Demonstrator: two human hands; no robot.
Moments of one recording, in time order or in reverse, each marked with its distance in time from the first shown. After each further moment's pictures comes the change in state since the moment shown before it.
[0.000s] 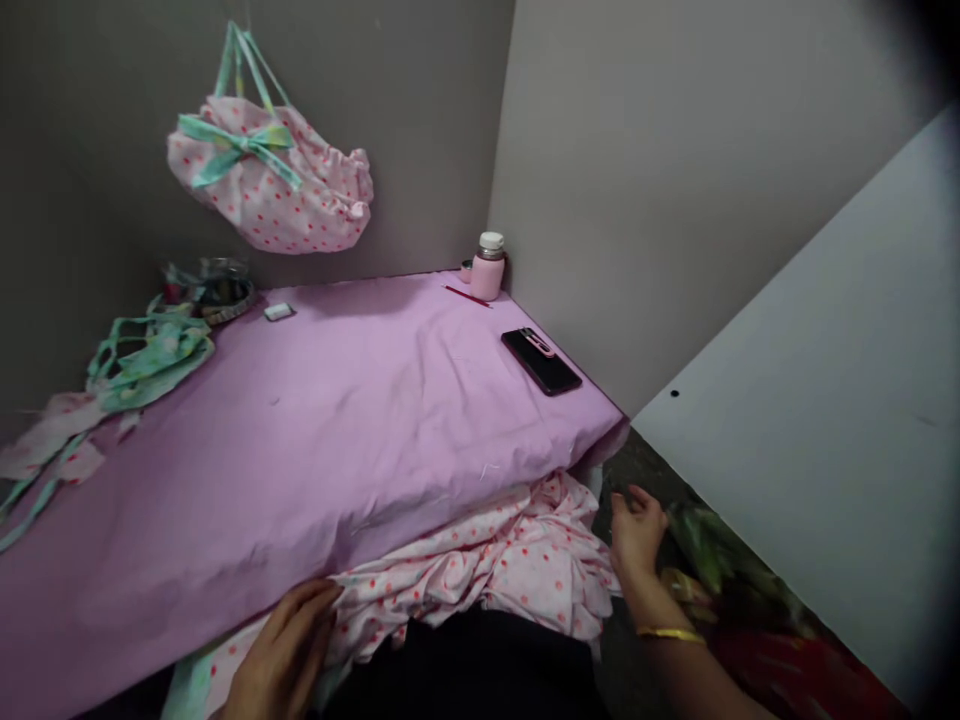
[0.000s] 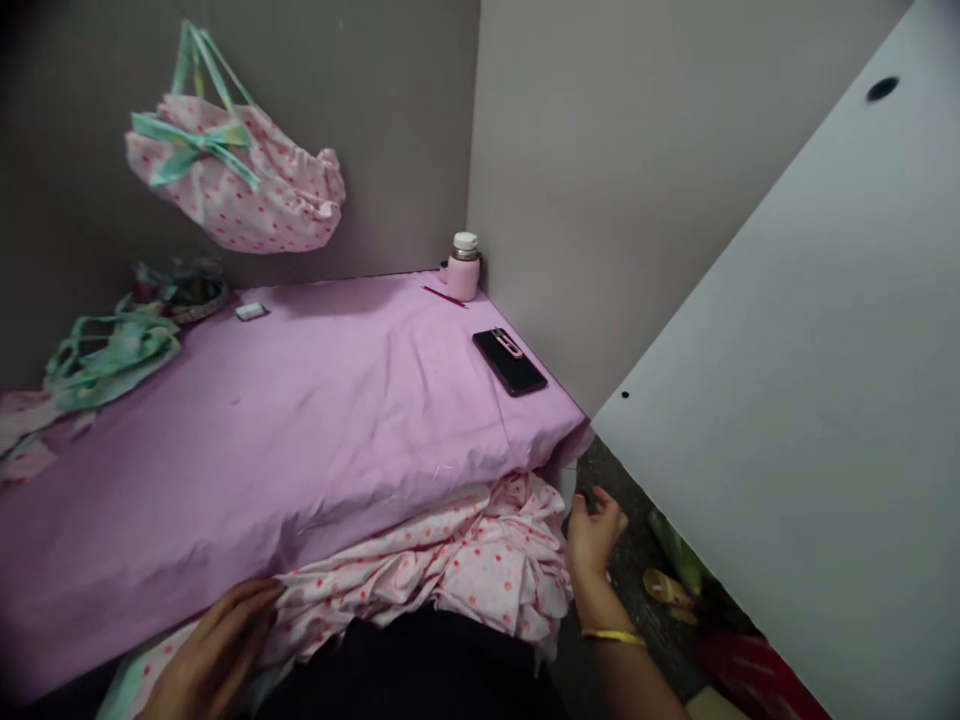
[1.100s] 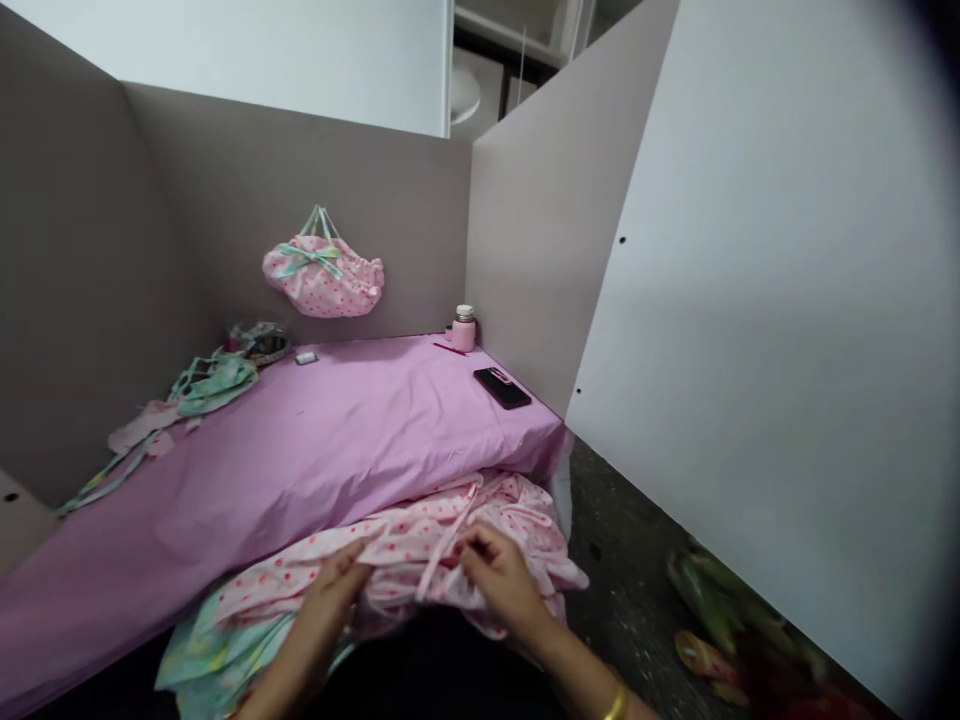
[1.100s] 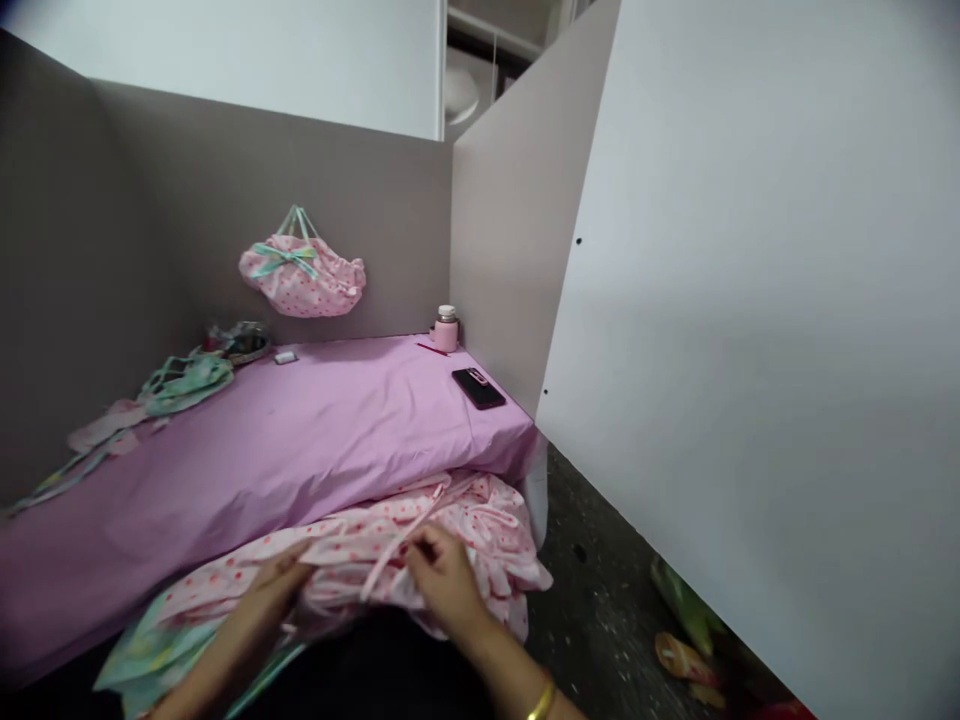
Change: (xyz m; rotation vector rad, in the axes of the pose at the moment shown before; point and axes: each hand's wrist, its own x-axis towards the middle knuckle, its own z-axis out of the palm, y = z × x) left_hand 0.006 0.093 0.006 -0.775 -0.117 -0.348; right_hand -0.168 -0.099 -0.044 0.317 -0.939 -0.554
